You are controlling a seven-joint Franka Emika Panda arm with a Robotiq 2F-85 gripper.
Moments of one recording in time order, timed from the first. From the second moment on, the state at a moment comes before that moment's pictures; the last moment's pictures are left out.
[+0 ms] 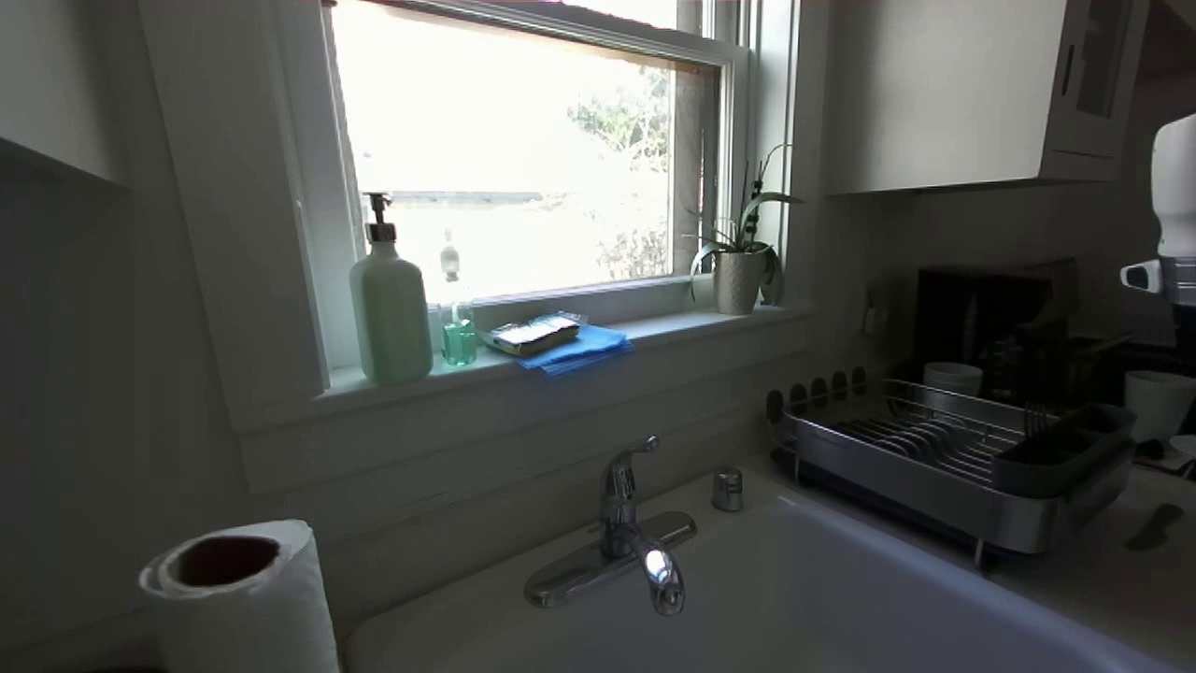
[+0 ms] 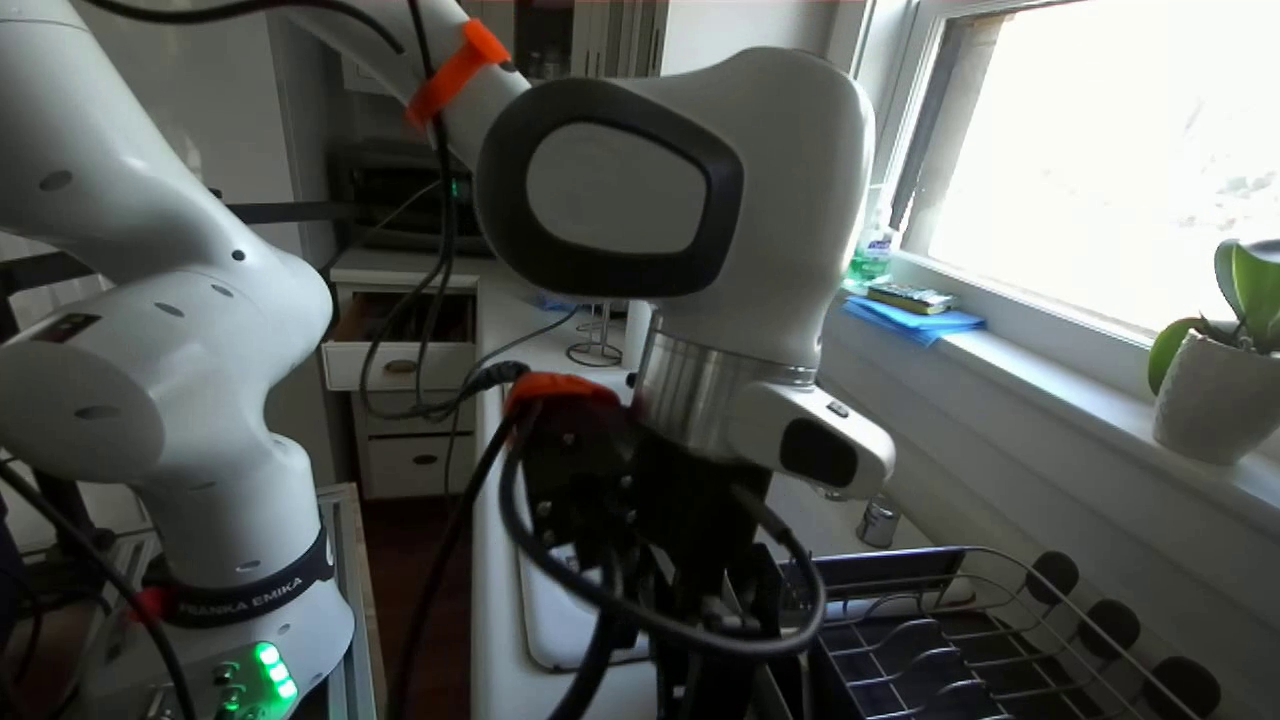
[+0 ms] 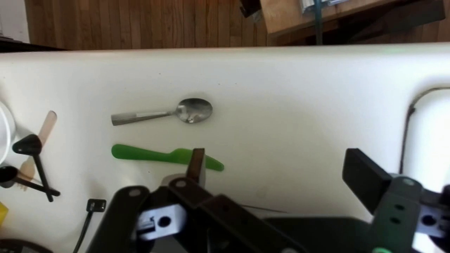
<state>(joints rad) -0.45 -0.45 -0.37 -2.64 -0.54 2.13 -0.19</state>
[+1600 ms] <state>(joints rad) -0.59 -0.19 -0.66 -2.68 -0.40 2.53 -0.30</state>
